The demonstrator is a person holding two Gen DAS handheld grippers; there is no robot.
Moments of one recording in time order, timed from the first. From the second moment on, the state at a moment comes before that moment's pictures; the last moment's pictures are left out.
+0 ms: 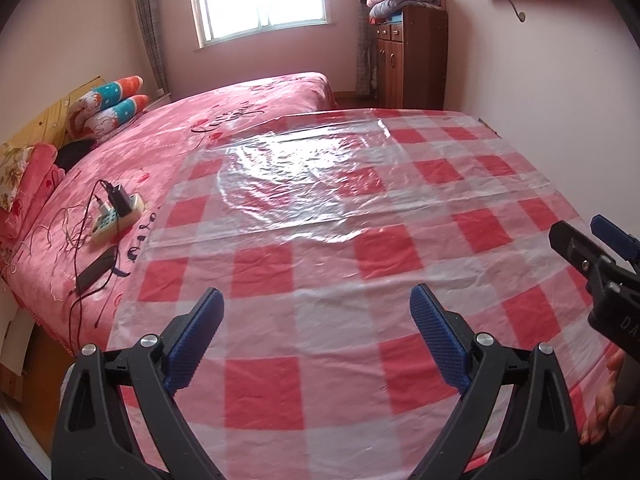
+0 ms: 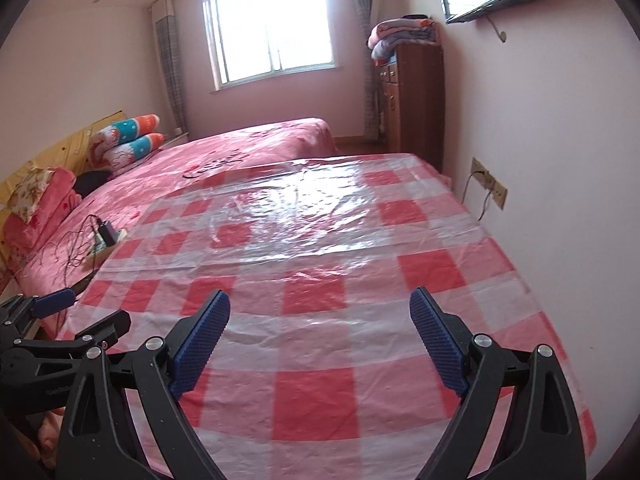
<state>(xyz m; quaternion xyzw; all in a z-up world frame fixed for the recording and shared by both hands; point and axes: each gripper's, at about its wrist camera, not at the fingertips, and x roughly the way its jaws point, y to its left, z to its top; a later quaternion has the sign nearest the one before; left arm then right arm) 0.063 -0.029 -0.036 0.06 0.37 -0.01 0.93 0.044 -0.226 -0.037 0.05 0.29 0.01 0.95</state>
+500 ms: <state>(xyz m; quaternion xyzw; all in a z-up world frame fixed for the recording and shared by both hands) 0.072 -0.052 -0.040 0.06 0.37 -0.03 0.93 0.044 -0.252 -0.039 0.04 0.28 -0.03 0.96</state>
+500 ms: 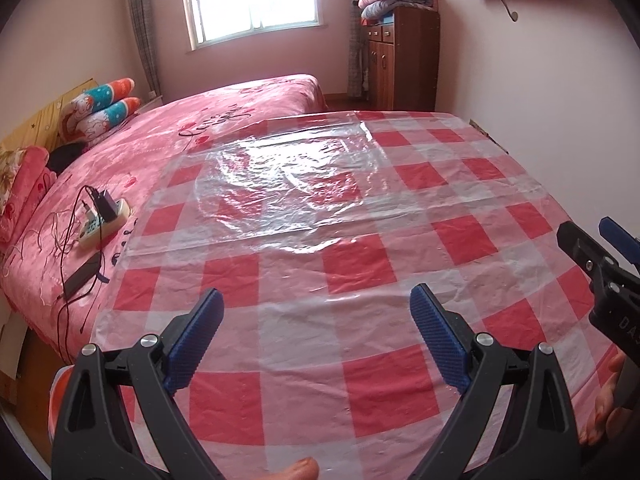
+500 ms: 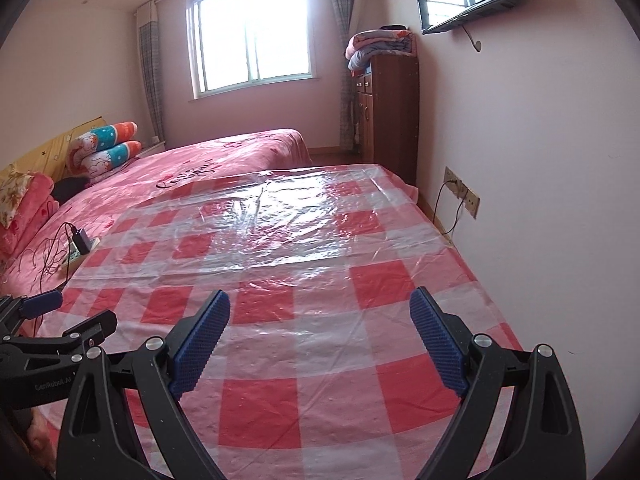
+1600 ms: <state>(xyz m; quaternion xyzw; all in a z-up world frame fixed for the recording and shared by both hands) 0.073 -0.063 -0.038 0.05 0.34 -0.03 0.94 0.045 -0.254 -0.041 0.03 0.27 -0.03 0.96</state>
